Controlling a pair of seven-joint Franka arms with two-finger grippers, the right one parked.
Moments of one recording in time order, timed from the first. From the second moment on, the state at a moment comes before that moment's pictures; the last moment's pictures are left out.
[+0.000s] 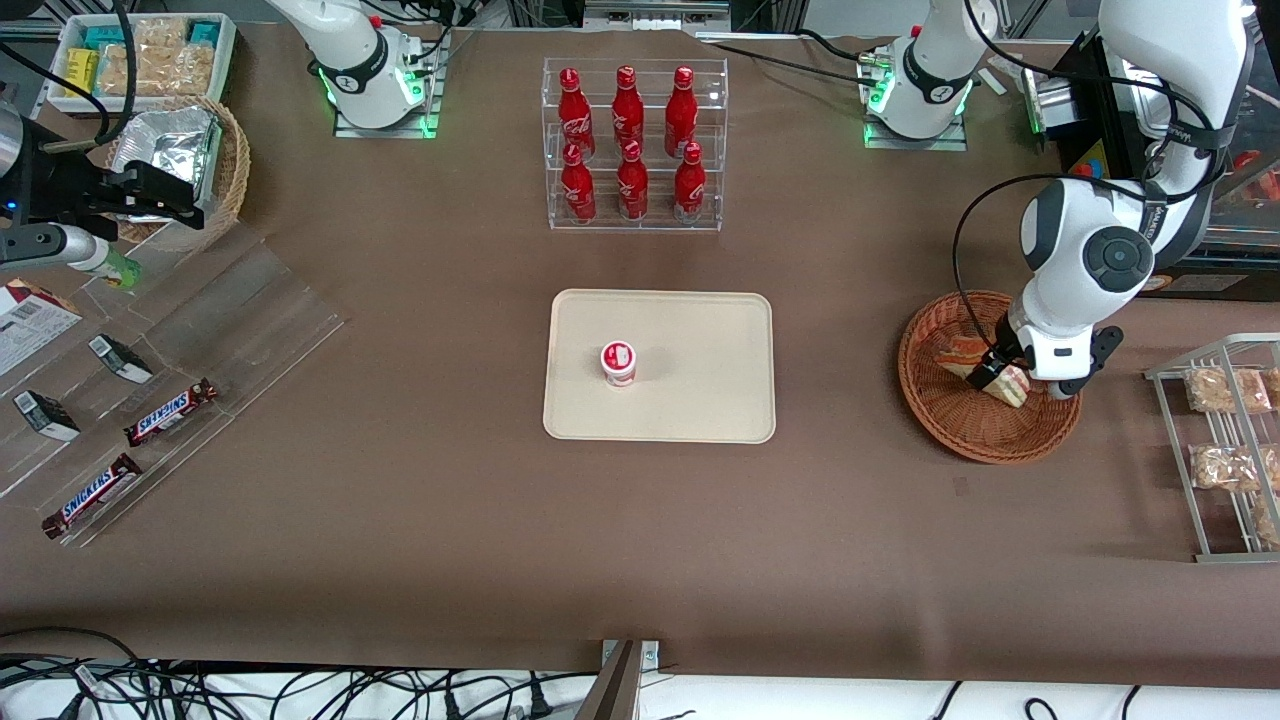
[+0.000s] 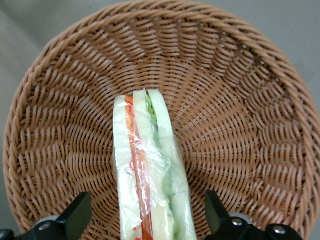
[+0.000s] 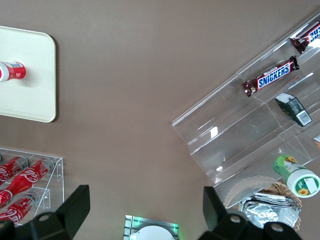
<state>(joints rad) 0.01 0.29 0.01 -2.23 0.16 2.50 -0.93</state>
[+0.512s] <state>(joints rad) 0.01 0.31 0.01 -2.23 0.18 2.50 -0.96</state>
